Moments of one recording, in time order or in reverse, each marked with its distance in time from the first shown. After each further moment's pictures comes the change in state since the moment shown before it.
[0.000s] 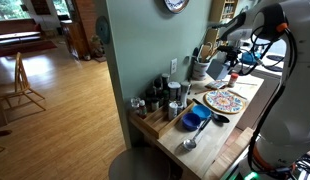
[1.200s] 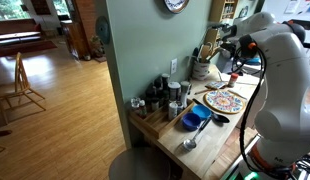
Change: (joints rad) arm -0.179 0.441 -0.010 0.624 0.034 -0.089 0.288
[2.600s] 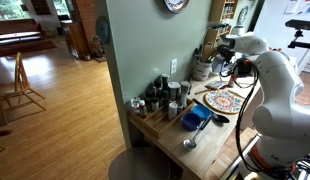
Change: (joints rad) arm -0.195 0.378 0.189 0.534 0.094 0.001 0.193
